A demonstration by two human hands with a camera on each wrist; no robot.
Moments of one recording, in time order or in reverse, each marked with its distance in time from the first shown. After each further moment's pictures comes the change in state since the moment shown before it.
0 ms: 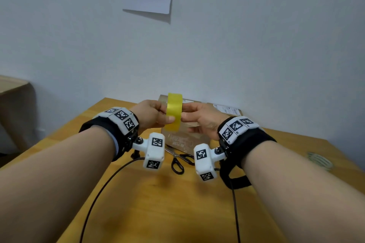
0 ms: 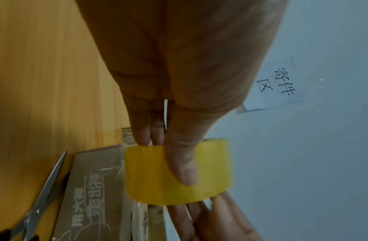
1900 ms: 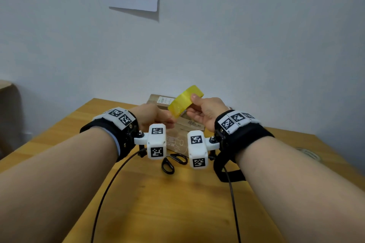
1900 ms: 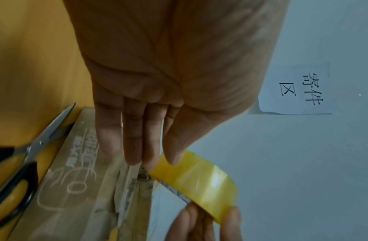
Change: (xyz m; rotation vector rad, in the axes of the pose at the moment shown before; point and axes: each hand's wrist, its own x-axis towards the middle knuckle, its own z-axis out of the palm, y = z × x) left_hand 0.010 0.012 0.027 -0.308 -0.095 -0.337; right_hand 0.005 -0.009 -0.026 0.434 0.418 0.090
